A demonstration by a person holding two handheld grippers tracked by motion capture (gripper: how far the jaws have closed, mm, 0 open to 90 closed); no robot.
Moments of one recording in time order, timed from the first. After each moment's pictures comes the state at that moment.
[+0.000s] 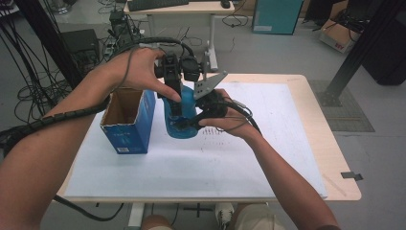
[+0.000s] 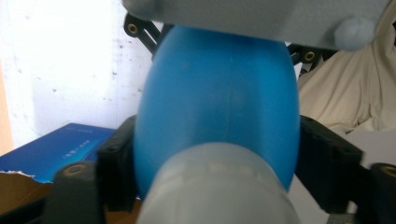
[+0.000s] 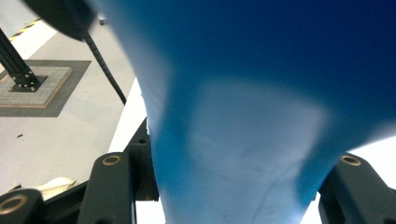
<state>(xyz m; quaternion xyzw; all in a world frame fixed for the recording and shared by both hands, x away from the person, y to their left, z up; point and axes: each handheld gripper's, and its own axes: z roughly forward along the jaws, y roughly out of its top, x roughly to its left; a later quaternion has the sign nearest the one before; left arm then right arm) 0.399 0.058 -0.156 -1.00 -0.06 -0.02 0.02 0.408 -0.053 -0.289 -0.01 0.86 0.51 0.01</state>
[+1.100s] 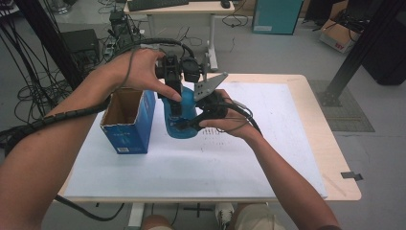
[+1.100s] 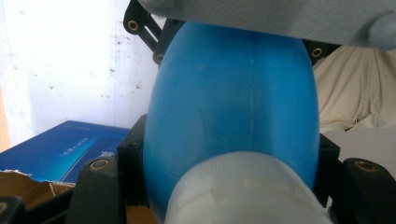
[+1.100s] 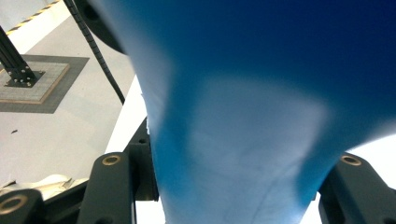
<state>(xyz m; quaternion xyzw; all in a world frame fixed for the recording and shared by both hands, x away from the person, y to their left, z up) 0.399 0.057 -0.159 -1.00 -0.07 -0.01 0.03 0.405 -0.053 -0.289 -0.03 0.86 0.51 0.02</state>
